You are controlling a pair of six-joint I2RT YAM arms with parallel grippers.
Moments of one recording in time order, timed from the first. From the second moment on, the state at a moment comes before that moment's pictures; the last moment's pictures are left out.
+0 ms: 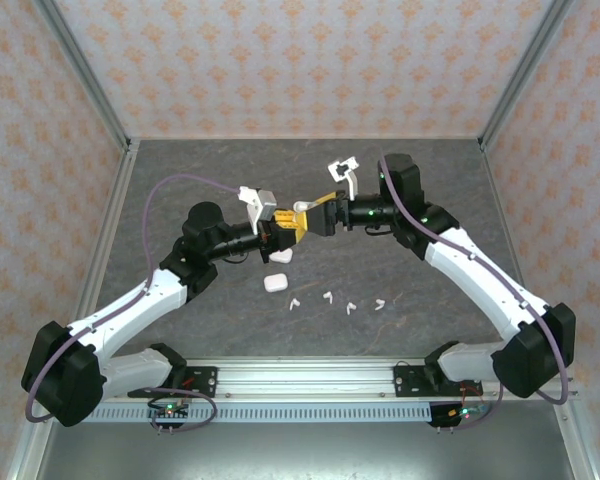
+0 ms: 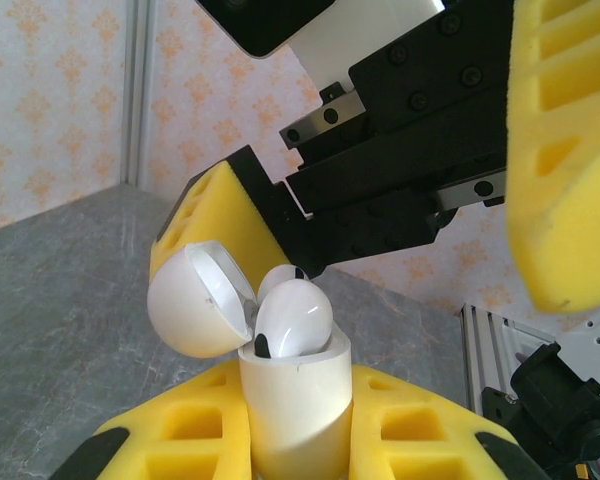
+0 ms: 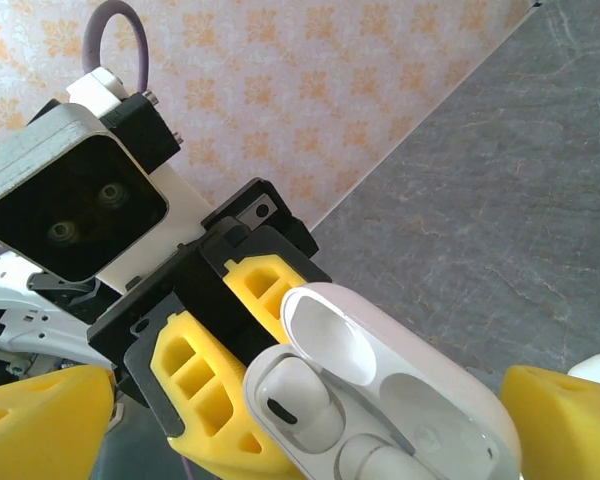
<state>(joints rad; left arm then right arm) -0.52 1.15 0.73 0.38 0.66 -0.22 0.52 1.29 1.17 -0.25 -0.88 0.41</state>
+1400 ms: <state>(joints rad) -0.49 1.20 0.75 0.35 0.60 -0.23 0.47 0.93 0.99 -0.30 -0.38 0.34</state>
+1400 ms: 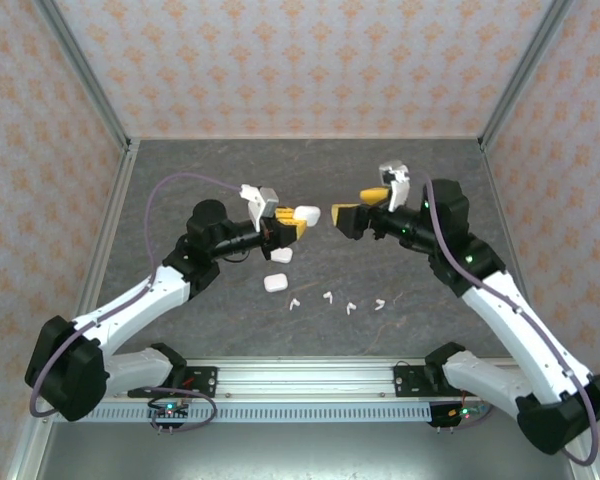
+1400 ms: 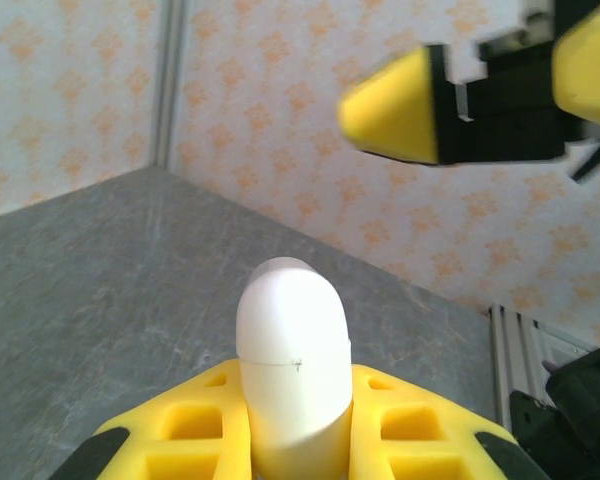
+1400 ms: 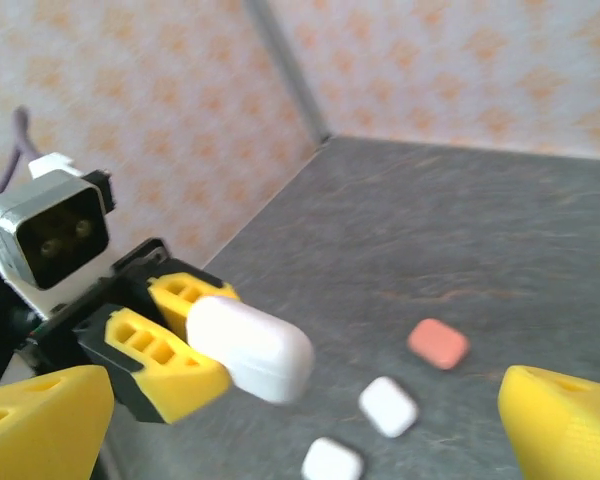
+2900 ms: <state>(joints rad) -0.24 2.12 1.28 0.08 0.61 -0.46 0.47 0.84 0.77 -0.16 -0.17 0.49</state>
